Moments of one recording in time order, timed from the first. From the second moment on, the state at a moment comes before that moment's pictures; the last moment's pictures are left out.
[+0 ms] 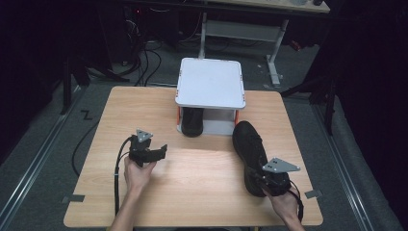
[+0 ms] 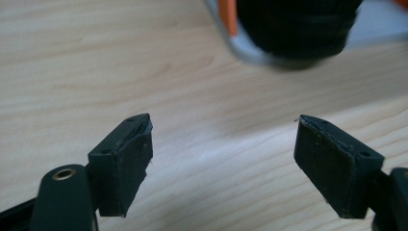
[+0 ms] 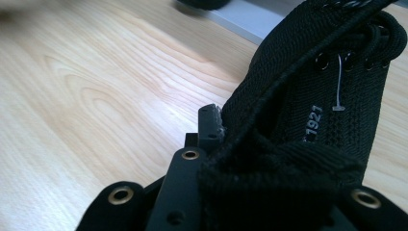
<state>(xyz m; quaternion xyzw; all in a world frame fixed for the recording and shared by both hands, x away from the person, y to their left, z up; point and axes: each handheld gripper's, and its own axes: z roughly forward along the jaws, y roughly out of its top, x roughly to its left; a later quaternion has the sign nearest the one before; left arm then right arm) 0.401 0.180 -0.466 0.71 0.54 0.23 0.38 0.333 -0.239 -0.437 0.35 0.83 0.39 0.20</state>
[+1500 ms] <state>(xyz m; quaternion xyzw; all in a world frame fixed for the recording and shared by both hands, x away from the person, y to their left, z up) 0.521 0.118 -0.352 0.70 0.54 0.21 0.41 0.454 -0.119 -0.444 0.37 0.84 0.34 0.20</state>
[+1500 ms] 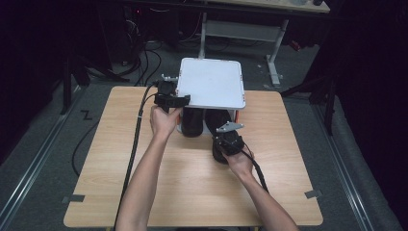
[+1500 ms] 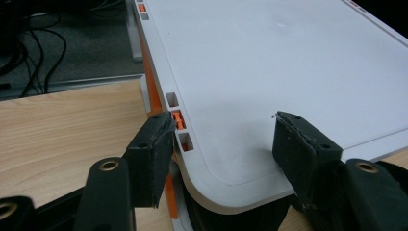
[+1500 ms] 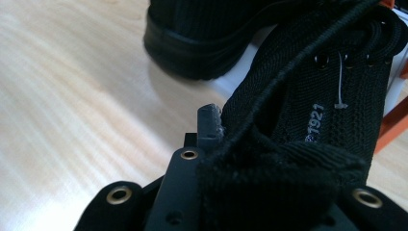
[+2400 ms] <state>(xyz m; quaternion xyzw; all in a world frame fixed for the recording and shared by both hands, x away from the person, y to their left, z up) 0.519 0.111 -0.348 0.72 0.52 0.25 0.39 0.420 -0.183 -0.432 0.36 0.80 0.43 0.23</state>
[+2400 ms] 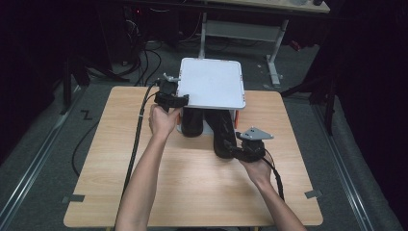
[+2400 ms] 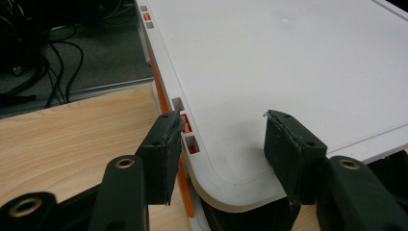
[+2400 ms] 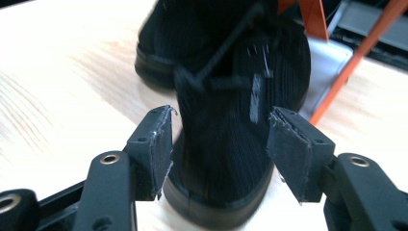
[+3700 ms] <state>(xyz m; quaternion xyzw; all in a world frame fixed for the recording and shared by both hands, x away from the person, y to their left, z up) 0.518 0.118 -0.349 0.71 0.53 0.23 0.40 0.518 -0.124 -0.441 0.41 0.79 0.39 0.24</state>
